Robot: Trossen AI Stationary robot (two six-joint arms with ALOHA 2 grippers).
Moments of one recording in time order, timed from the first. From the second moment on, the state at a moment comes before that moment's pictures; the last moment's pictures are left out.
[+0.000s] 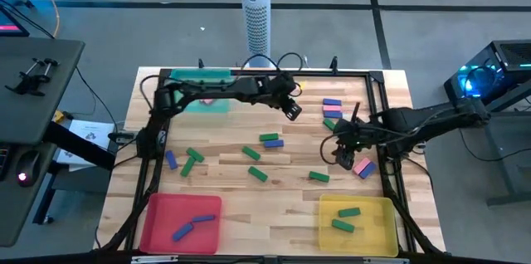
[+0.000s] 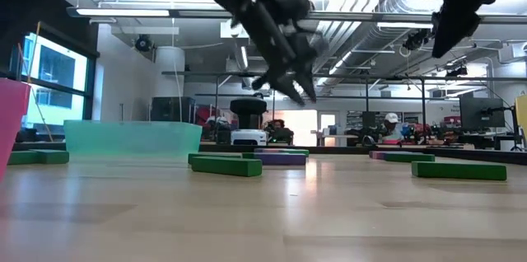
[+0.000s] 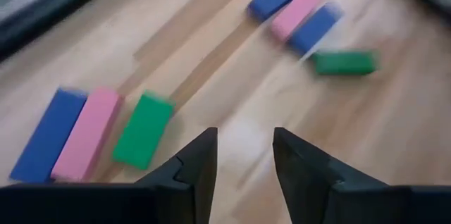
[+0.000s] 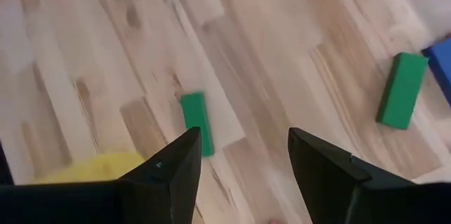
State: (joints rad) left arm 0.28 2.13 1.74 -0.50 -0.12 -0.41; right arm 0.20 1.03 0.93 -0.99 0.12 0.67
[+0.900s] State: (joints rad) left arm 0.27 2.31 1.76 -0.58 -0.24 -0.43; right arm 0.20 0.99 0.93 -0.92 0.13 0.78
